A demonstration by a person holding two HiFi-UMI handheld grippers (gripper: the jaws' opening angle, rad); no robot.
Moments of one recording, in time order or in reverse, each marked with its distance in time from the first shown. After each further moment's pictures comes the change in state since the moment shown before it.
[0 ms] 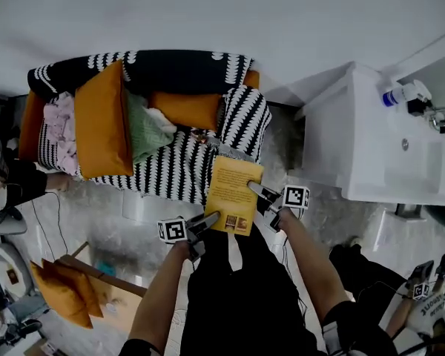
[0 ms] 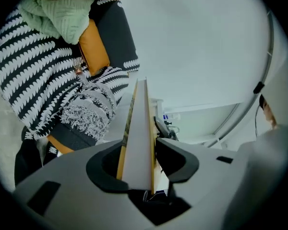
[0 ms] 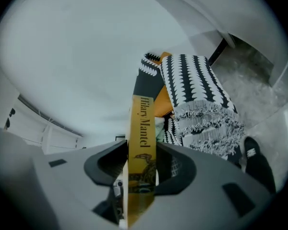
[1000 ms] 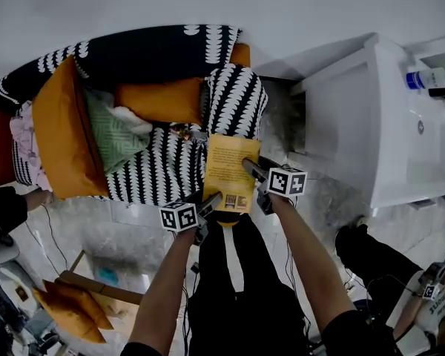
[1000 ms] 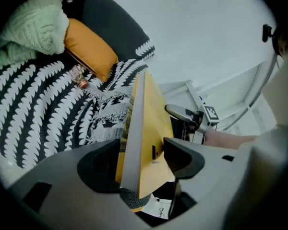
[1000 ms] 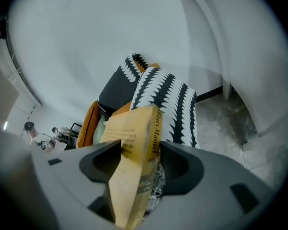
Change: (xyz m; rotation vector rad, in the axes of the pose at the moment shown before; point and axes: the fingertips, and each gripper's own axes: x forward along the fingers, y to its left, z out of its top) left arm 0.090 0.149 0.068 0.263 0.133 0.329; right arm 0.050 -0.139 0.094 -0.379 -0.064 -0.452
